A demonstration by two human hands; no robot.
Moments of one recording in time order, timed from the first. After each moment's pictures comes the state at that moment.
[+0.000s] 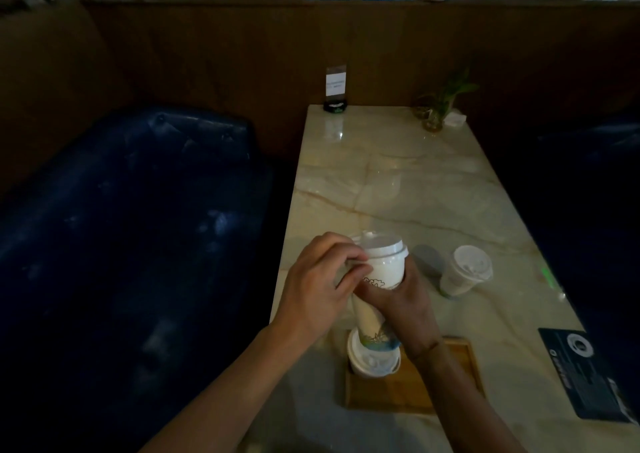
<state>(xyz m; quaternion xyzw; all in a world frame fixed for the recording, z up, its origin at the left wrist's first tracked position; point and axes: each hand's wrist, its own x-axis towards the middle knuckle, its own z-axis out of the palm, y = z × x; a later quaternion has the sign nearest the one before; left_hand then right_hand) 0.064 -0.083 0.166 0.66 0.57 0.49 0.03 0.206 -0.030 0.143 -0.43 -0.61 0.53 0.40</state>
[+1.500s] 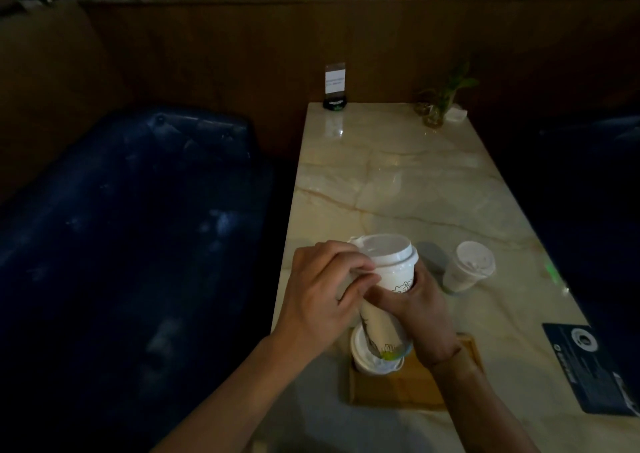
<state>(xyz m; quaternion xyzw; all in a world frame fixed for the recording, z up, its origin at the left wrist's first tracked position) 0.067 -0.093 0.163 0.67 0.54 0.50 -0.06 0.219 -0.036 0.149 -0.41 -0.62 0.54 0.40</state>
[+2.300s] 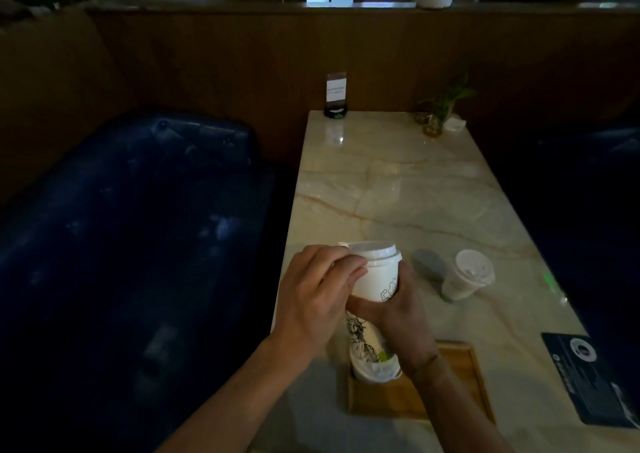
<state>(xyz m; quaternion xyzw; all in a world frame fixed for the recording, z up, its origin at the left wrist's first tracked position) 0.064 -0.086 0.156 0.65 0.55 0.47 -0.22 0.197 -0.043 0.143 -0.41 -0.62 0.54 0.40</state>
